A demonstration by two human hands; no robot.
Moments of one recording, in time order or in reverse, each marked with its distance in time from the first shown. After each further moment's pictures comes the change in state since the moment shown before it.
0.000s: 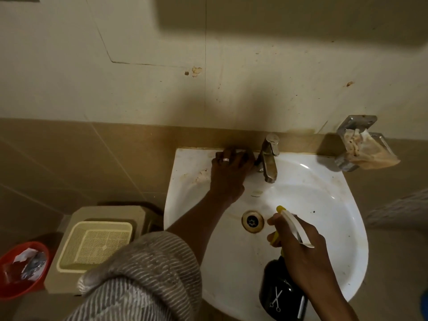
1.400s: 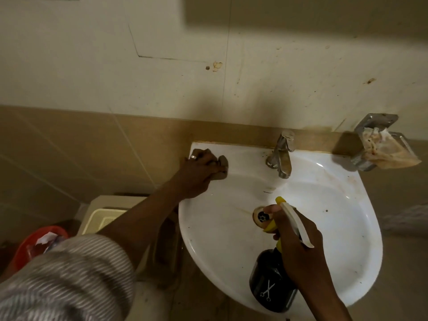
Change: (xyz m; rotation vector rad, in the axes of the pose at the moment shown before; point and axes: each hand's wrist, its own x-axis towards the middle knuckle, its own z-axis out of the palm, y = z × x) left_hand -0.060 -0.115 -0.026 0.004 -0.097 0.130; right_hand -0.013 -0.004 0.022 0.112 -0.040 -0.098
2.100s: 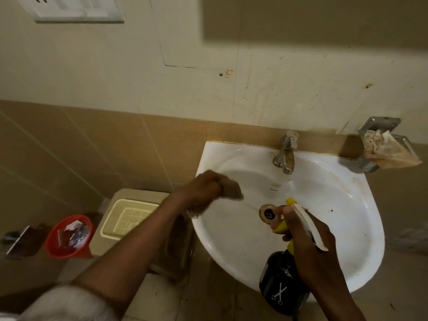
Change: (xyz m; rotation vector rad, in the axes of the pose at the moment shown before) left_hand -0.067 0.073 -0.073 -0.971 -0.287 -0.456; right_hand -0.028 0.004 -0.032 0.053 -0.079 -0.110
